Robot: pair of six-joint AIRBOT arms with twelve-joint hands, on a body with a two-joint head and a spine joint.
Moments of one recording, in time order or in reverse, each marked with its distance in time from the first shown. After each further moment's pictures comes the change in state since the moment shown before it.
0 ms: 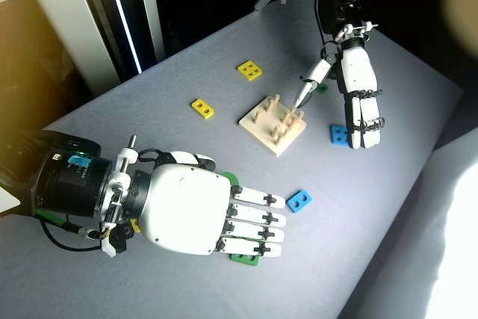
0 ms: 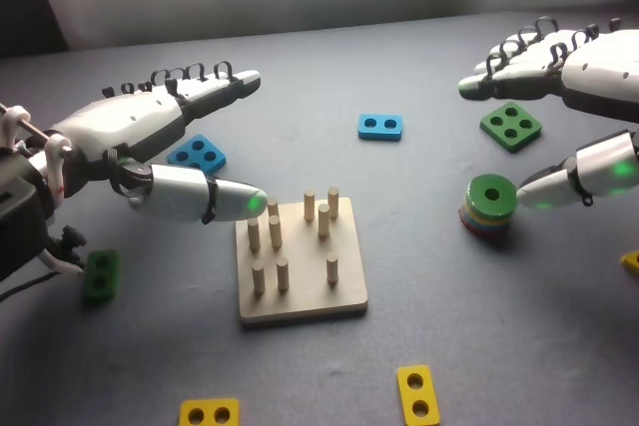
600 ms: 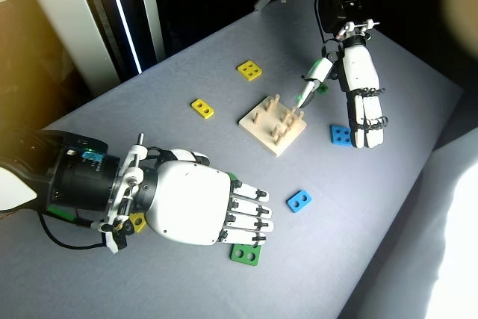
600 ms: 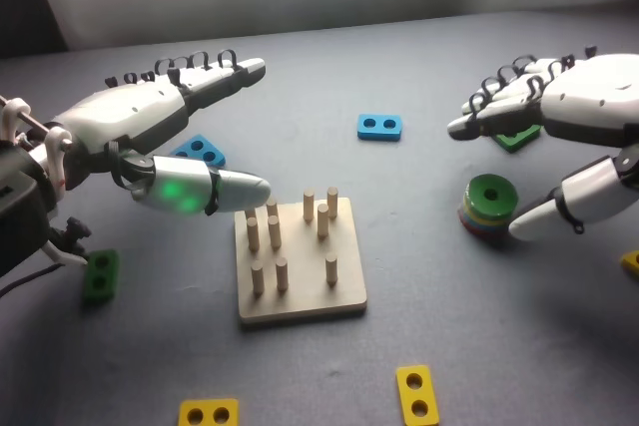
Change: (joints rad) left arm -0.011 0.002 0.000 0.008 -0.019 -0.005; right arm 0.005 -0.034 0.000 -0.110 -0.064 0.055
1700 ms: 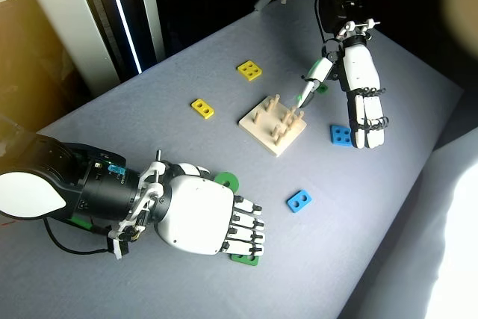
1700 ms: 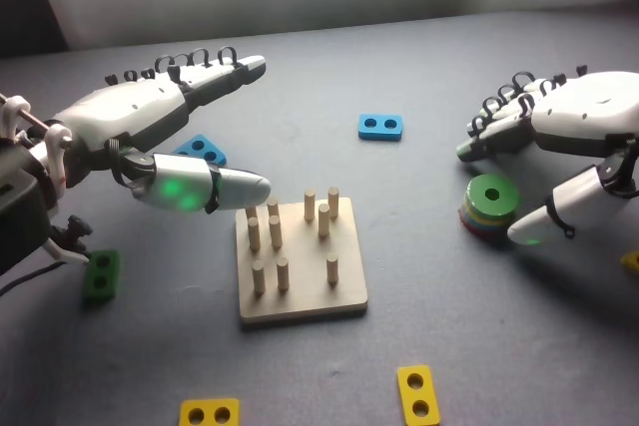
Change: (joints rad) left arm -0.005 0.000 0.000 0.000 -0.001 -0.004; right arm -0.009 -0.067 0.081 -0.050 -0.079 0.060
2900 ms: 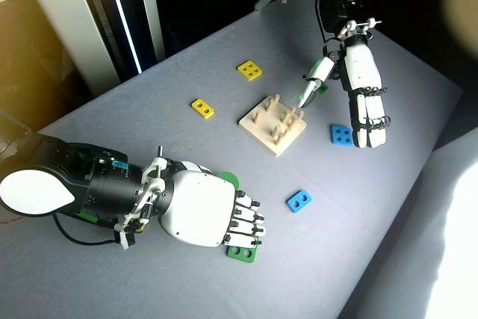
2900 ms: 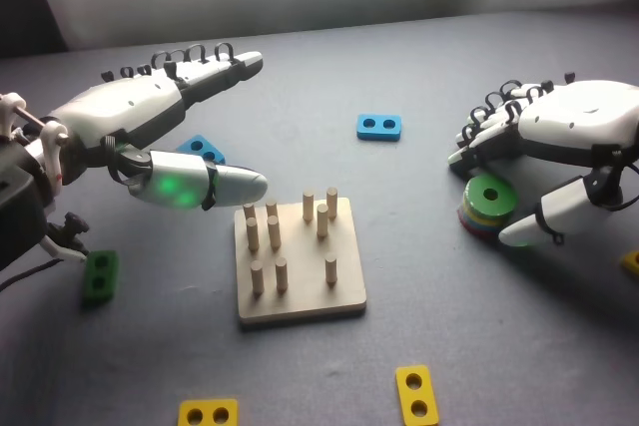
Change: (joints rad) left arm -0.001 0.006 0.000 -0.002 -0.005 0.000; right arm -0.024 -0.024 0.003 -0.064 0.058 0.106
